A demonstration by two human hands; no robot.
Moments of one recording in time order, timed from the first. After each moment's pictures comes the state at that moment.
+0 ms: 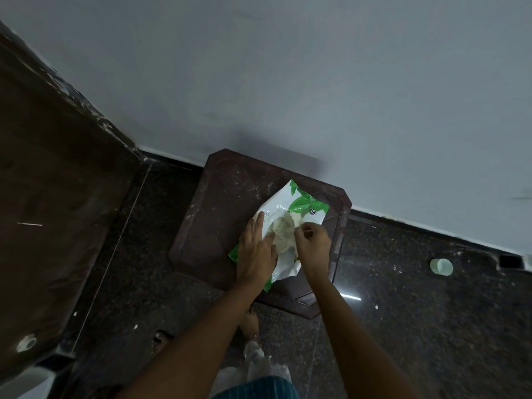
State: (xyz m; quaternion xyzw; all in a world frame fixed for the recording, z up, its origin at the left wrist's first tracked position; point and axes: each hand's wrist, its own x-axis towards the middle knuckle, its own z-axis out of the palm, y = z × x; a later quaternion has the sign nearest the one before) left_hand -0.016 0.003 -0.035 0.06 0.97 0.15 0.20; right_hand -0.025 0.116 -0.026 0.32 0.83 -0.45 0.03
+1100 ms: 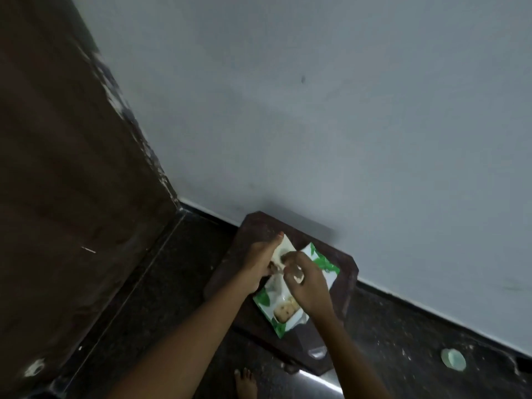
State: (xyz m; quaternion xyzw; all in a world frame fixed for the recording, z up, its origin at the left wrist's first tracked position) left_hand -0.074 -0.044 0.108 -0.31 0.59 0.70 0.25; right_hand -0.029 0.072 0.095 -0.04 0.88 -0.47 0.03
